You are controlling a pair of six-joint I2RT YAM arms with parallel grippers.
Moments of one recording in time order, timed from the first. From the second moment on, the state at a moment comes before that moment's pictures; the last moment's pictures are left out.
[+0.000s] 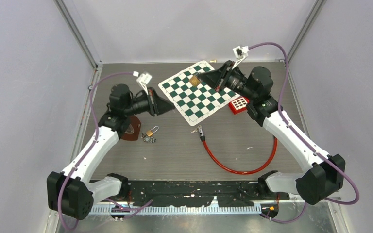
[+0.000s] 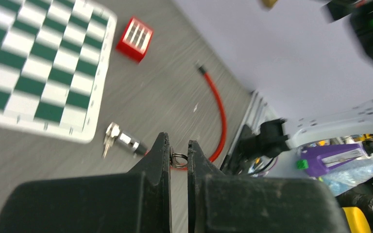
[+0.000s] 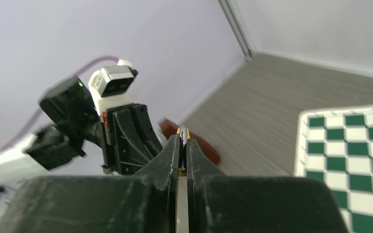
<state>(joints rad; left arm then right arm) -0.33 1.12 0.84 0.03 0.77 -0.49 0.45 1.27 1.13 0.22 -0.52 0.55</state>
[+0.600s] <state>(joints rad) -0.60 1.17 0.28 0.35 0.48 -0.30 0.71 1.73 0.97 -0.05 -0.62 0.21</state>
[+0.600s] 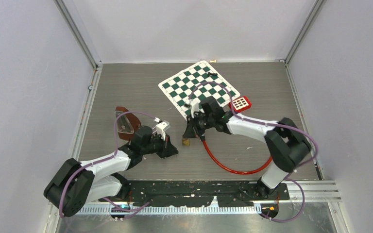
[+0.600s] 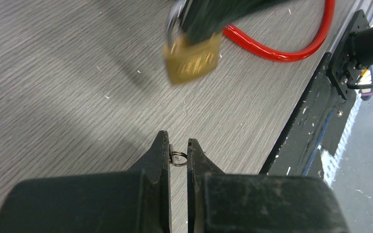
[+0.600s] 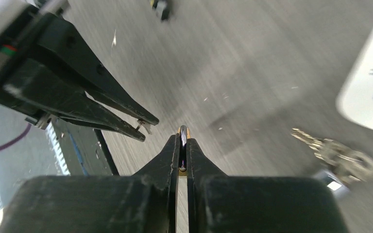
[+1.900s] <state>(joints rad) -0.63 0.73 0.28 0.21 -0.05 -0.31 0.78 1.84 1.12 -0.17 -0.50 0.21</state>
